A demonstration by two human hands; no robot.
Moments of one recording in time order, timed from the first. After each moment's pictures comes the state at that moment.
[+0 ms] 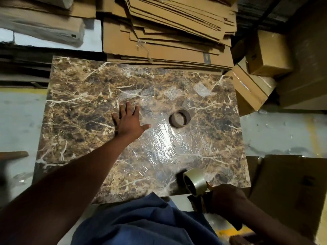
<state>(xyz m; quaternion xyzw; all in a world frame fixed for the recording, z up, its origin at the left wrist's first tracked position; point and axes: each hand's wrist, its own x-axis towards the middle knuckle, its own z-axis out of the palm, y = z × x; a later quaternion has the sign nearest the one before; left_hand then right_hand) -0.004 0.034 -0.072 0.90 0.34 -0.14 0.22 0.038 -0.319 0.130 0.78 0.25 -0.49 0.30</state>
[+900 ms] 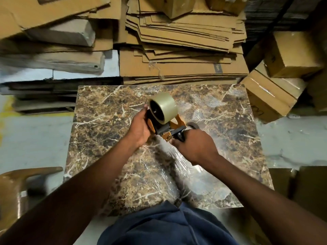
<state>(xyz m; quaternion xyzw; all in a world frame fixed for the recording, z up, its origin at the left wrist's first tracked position) 0.028 0.034 0.036 0.34 0.38 0.08 0.86 0.104 -0.162 0.129 0.90 0.36 -0.22 -0.08</state>
